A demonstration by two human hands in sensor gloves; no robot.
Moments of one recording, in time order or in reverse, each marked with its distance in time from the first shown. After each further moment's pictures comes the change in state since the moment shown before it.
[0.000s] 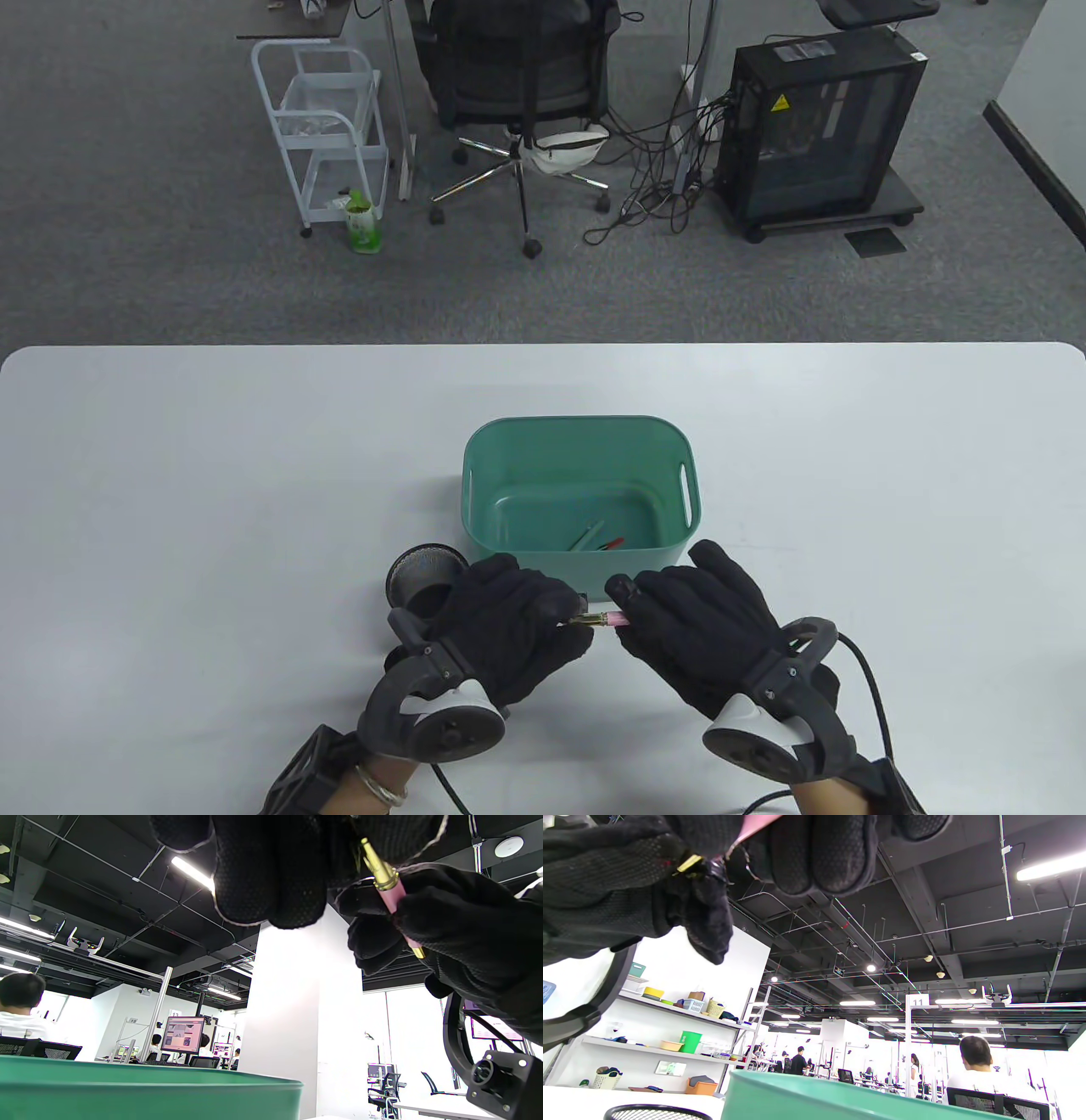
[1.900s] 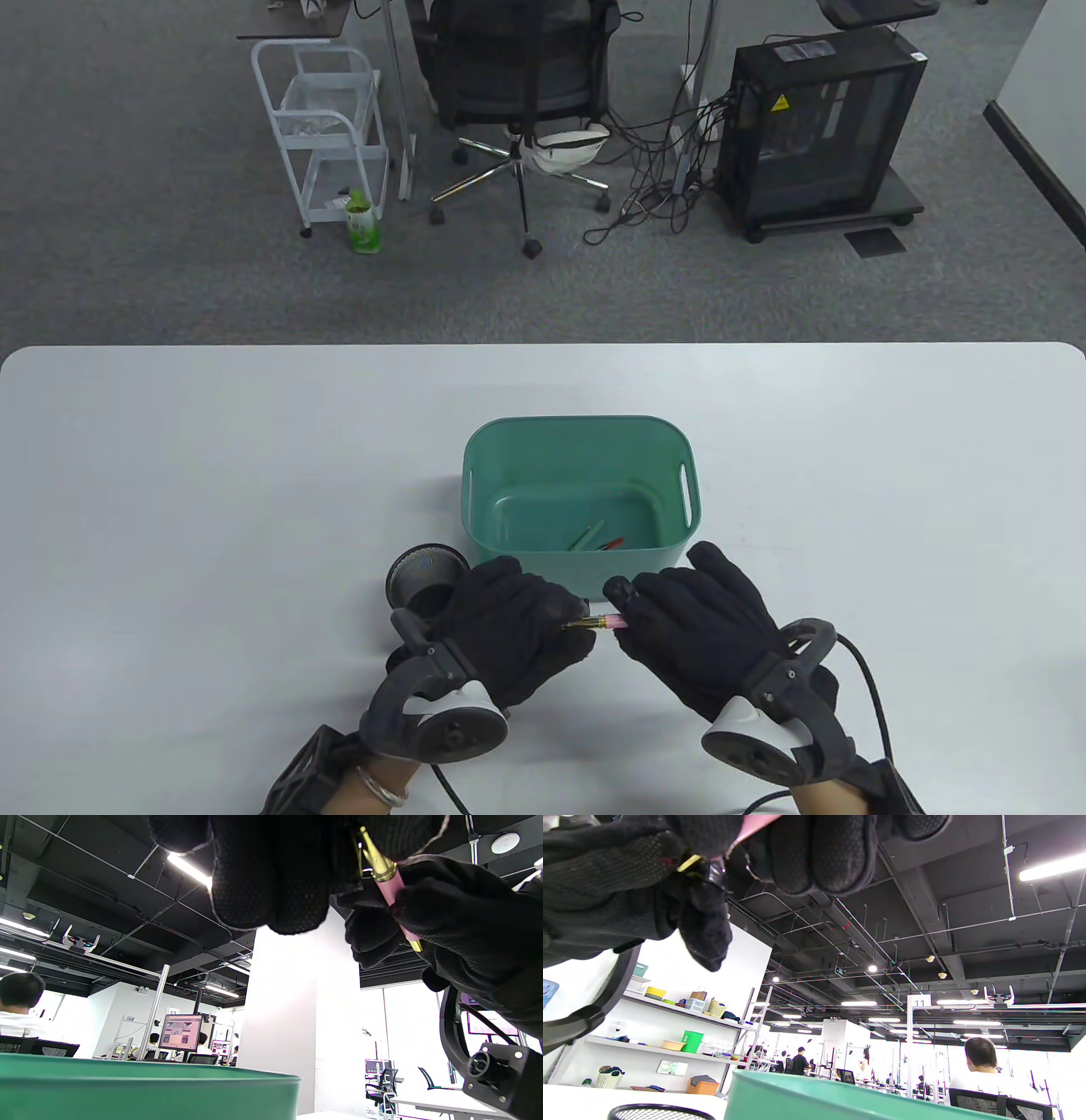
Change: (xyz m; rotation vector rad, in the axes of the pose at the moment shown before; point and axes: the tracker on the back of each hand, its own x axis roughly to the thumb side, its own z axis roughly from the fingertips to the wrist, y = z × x) left_hand 0.002 -0.002 0.000 -0.013 -0.011 -0.005; right_hand 0.002 0.000 0.001 0.000 -0.007 0.001
